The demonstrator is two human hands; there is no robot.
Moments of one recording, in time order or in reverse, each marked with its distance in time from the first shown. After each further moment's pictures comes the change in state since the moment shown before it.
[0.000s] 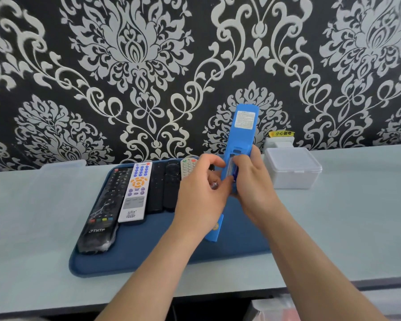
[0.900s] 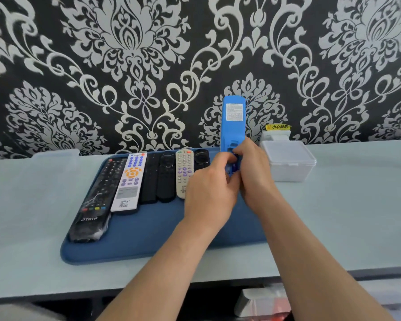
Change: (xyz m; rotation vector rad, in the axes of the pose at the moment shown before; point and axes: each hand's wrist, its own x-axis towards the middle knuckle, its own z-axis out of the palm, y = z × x) left_hand -0.005 0.007 0.029 0.277 0.071 0.147; right_hand 0.015 0.002 -0.010 0.052 0.106 0.103
